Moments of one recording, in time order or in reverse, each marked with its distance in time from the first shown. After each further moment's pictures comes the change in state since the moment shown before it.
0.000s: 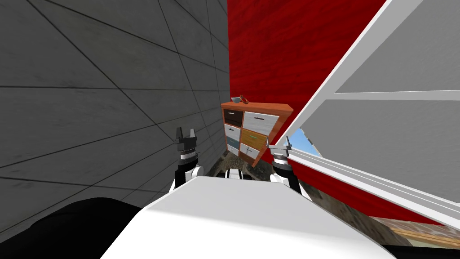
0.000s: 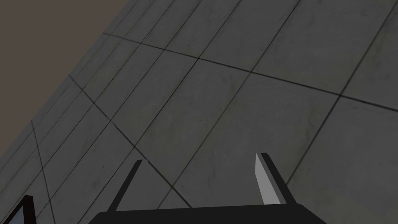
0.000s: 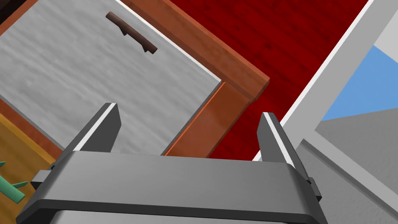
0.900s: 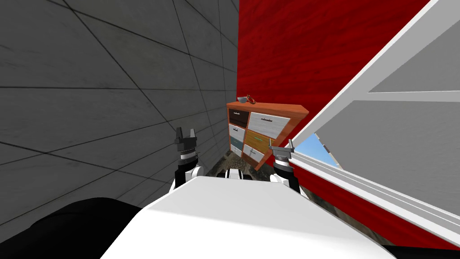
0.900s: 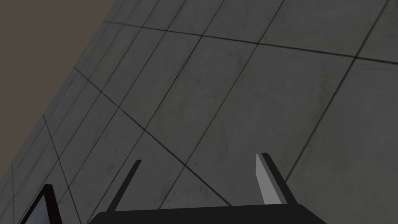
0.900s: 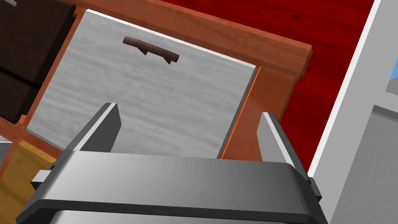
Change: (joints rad) left arm 0.000 0.000 0.000 0.000 0.000 0.000 0.000; right arm -0.018 -0.010 -0.002 0.087 -0.093 -0.096 -0.240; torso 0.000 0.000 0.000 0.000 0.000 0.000
